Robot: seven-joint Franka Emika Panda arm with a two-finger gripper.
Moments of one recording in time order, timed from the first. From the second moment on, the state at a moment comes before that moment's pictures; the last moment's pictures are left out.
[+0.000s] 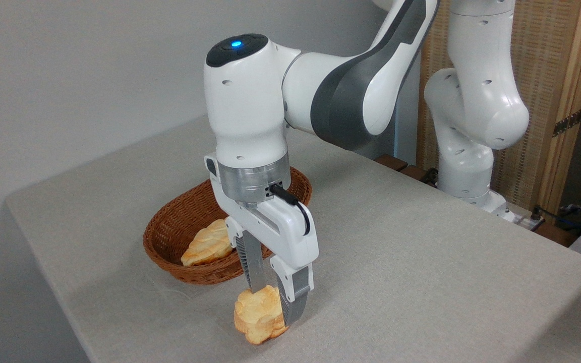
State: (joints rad) arm -0.37 0.02 0.47 -2.04 0.00 2.13 0.92
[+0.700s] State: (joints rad) arm -0.38 0.07 0.46 -2.04 0.00 2.15 0.92
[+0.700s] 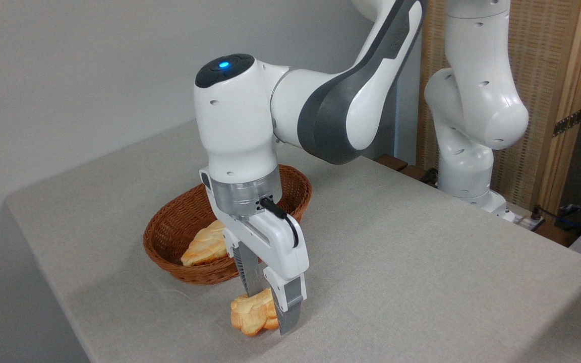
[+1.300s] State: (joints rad) arm -0.39 0.07 0.46 -2.04 0.00 2.15 0.92
